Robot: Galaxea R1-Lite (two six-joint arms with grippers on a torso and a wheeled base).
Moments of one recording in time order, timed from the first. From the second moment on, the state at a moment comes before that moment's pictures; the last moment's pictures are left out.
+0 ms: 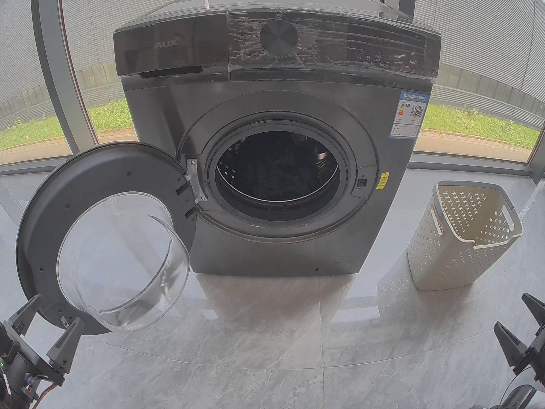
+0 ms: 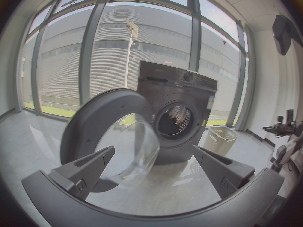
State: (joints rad) left arm -0.56 0.55 -0.02 -0.53 0.37 -0.09; right arm 0.33 0.45 -0.02 -0.39 -0.05 0.05
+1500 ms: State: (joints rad) left arm 0.00 0.01 -0.02 -0.01 0.03 -0.01; right arm 0.00 0.01 -0.02 0.00 0.01 0.00
